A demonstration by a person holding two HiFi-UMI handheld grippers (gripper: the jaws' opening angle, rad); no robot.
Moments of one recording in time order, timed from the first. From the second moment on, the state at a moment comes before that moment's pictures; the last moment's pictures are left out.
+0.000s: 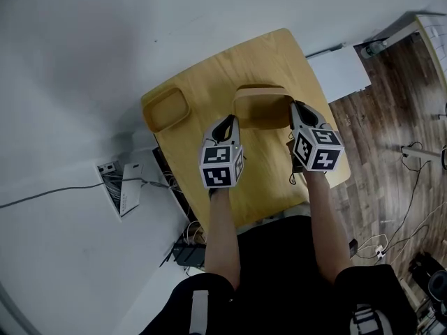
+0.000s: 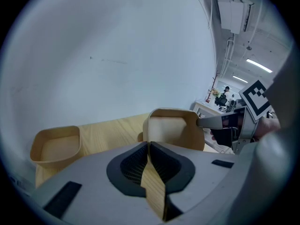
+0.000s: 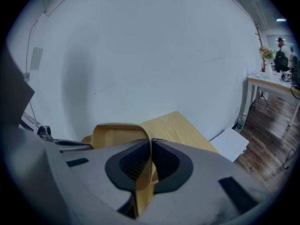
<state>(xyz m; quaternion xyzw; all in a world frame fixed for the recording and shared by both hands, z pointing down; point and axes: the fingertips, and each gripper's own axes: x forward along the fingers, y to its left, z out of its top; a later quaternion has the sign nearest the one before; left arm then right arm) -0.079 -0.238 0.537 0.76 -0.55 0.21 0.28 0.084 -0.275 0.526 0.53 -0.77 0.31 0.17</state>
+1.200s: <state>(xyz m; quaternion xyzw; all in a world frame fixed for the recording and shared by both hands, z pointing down) -0.083 -0.255 0.604 0.73 -0.55 0.25 0.33 0.090 -0.290 0.595 0.54 -0.74 0.34 0.22</state>
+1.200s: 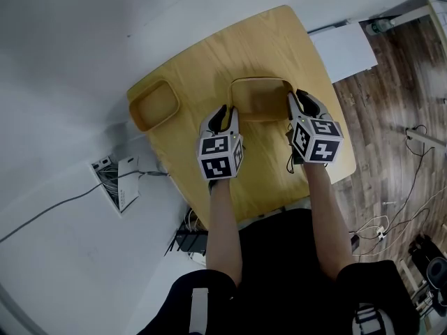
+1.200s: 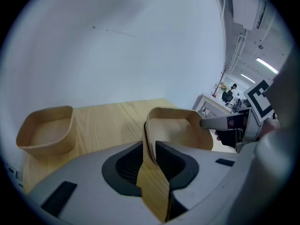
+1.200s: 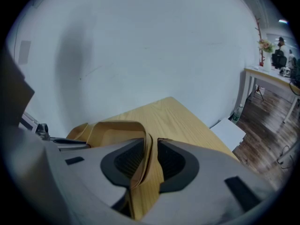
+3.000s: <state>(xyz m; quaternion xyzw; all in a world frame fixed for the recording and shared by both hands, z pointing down) -0.078 -0.267 0.603 0.73 -0.56 0.22 0.33 0.075 -0.289 0.612 0.49 -0.77 0.33 0.25</state>
